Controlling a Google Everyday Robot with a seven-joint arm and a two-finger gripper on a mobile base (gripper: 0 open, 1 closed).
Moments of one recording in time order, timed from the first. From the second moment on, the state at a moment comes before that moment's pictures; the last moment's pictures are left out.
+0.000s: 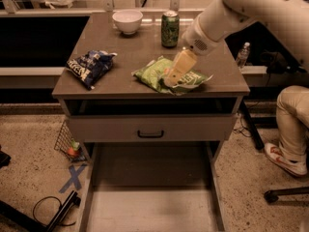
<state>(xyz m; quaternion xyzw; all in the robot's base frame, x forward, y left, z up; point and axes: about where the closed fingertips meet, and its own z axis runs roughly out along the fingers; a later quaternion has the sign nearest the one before) 0.653 -0.076 0.883 -0.57 0.76 0.10 0.29</state>
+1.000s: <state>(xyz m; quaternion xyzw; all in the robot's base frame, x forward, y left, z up) 0.661 -0.049 0.832 -0.54 0.78 0.14 0.29</state>
